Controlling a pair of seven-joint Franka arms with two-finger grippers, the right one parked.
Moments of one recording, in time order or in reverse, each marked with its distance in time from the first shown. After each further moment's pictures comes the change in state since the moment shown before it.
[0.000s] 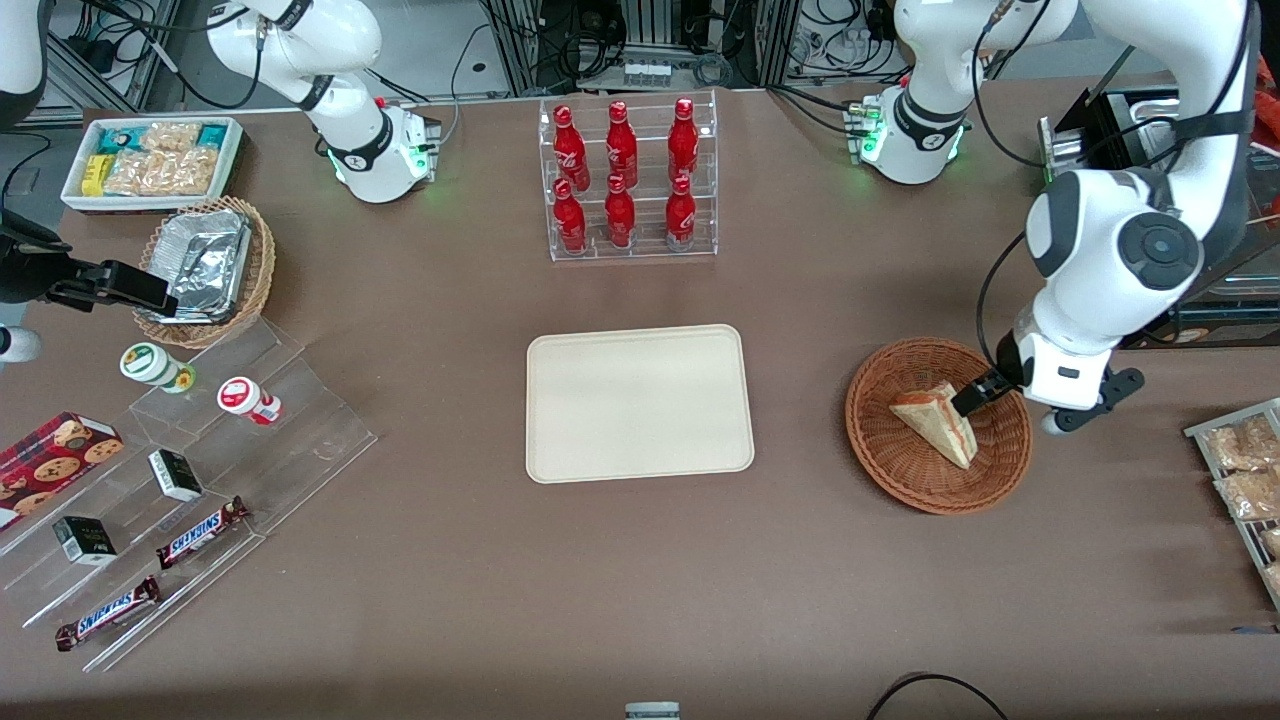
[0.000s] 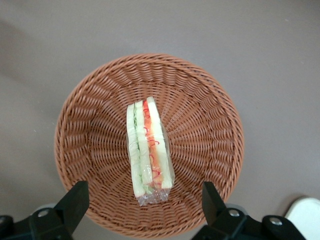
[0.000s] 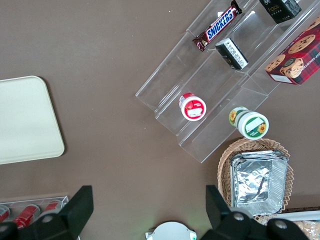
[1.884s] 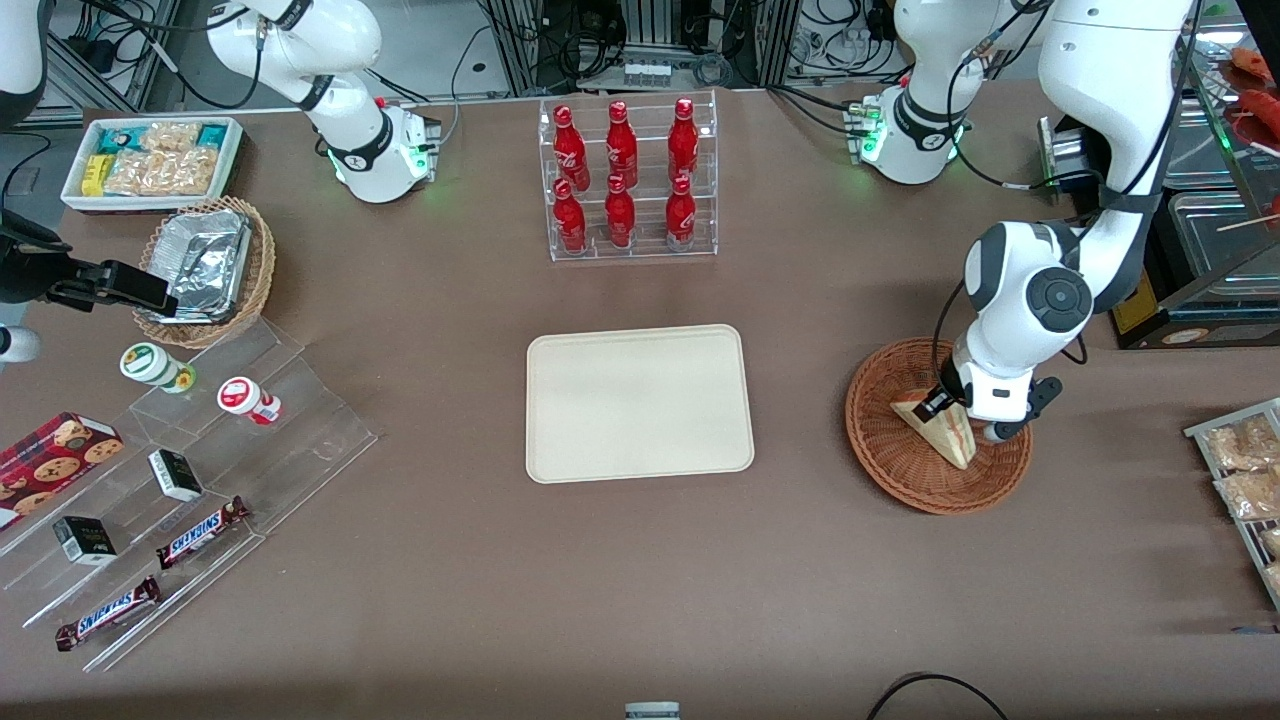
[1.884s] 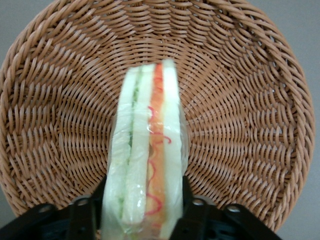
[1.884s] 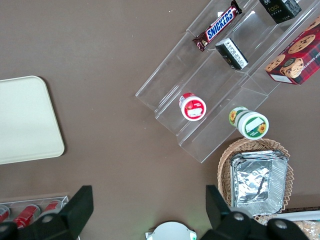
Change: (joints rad) arm -0.008 0.166 -0.016 -0.085 0.000 0.203 -0.117
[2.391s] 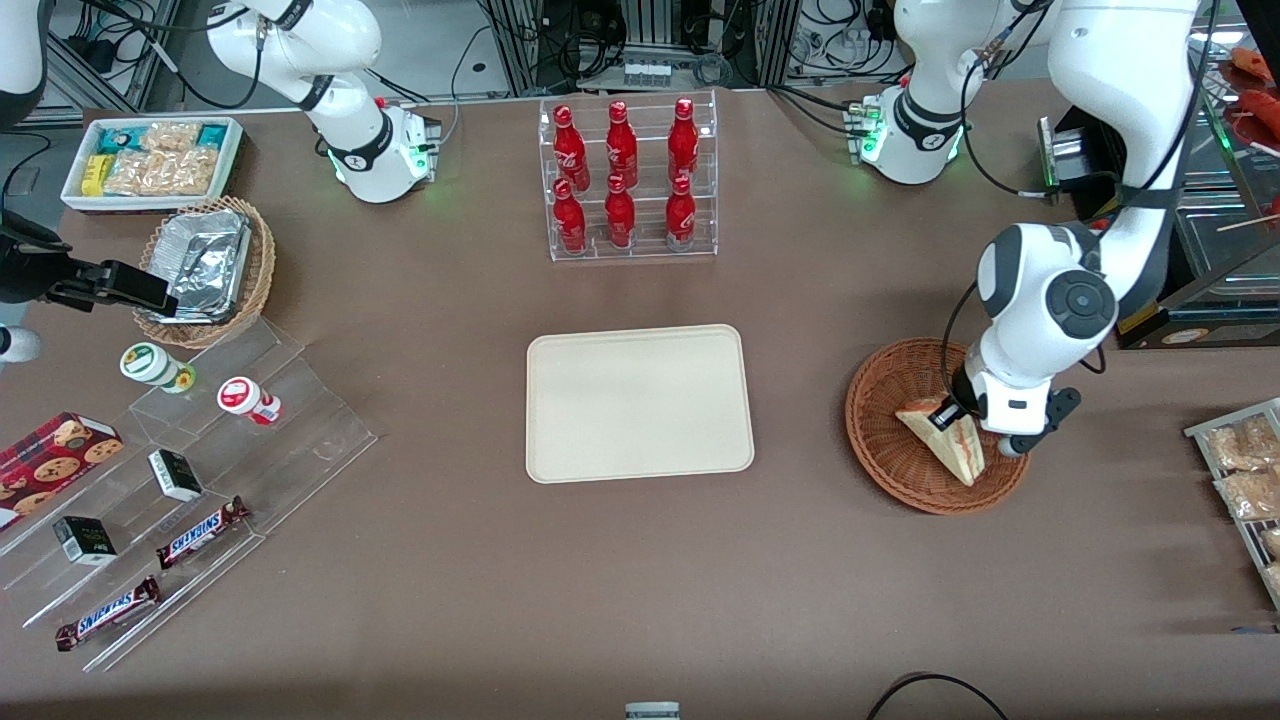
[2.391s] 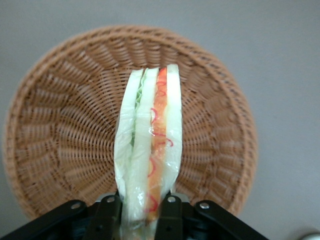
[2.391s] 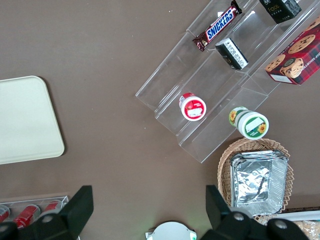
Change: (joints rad) arm -0.014 -0.013 -0.005 0.201 0.020 -0.225 0.002
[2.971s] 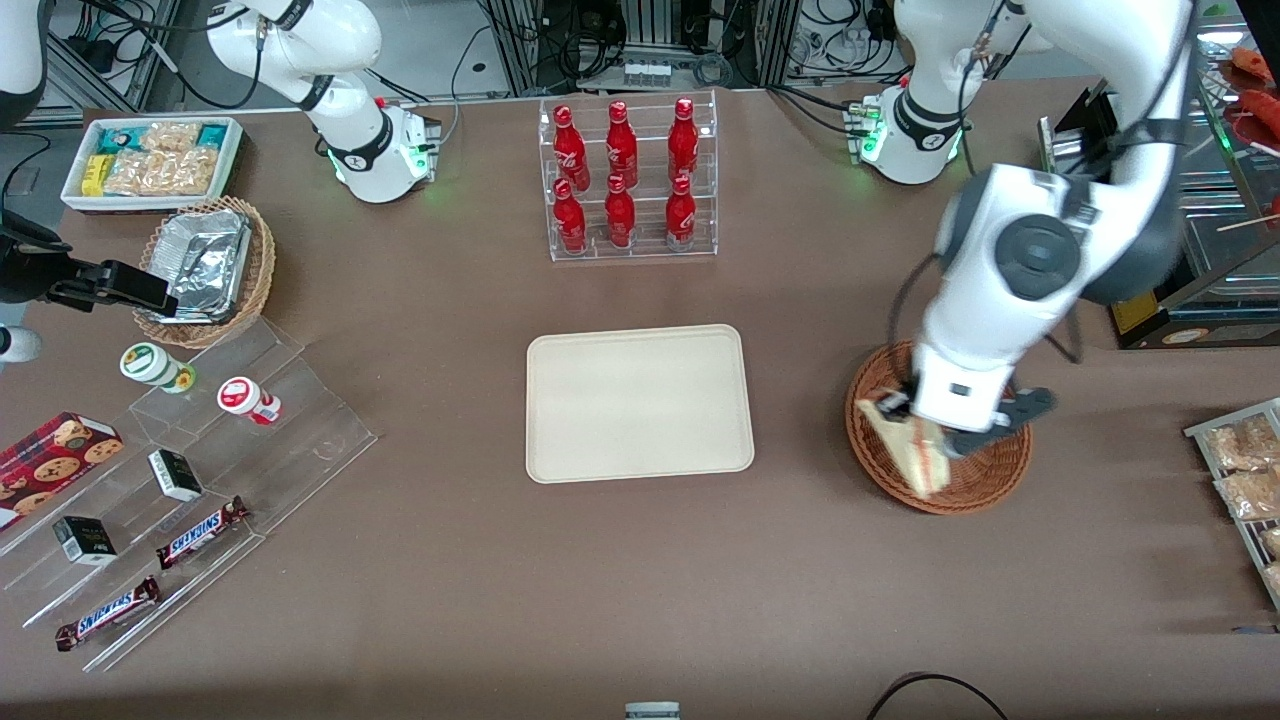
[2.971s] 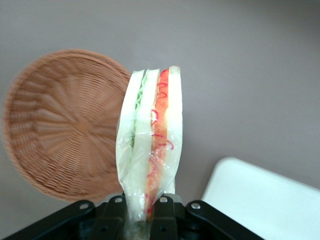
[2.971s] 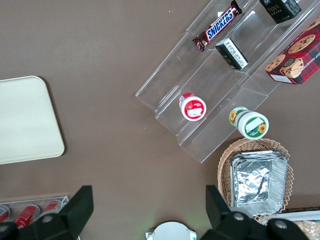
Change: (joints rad) arm -0.249 -0.001 -0.012 0.312 0.038 -0.282 -0.002
